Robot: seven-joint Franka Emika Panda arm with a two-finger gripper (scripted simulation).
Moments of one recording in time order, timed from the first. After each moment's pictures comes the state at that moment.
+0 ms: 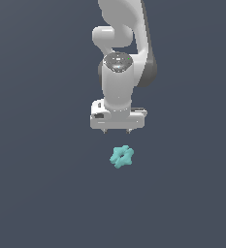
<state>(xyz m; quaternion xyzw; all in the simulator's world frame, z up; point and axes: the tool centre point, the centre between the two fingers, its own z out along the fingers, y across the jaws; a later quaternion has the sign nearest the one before) 0.002 0.018 0.180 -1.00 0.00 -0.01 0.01</state>
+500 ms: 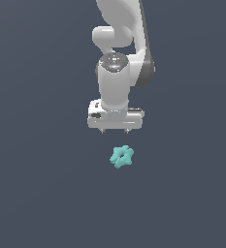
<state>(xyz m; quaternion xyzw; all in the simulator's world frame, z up) 0.002 0.010 0.180 -1.00 0.02 -0.01 0.01</state>
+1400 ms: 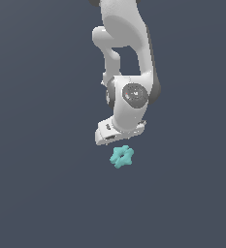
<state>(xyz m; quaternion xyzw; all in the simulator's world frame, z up) 0.010 0.023 0.124 -0.98 -0.17 0.07 -0.05</state>
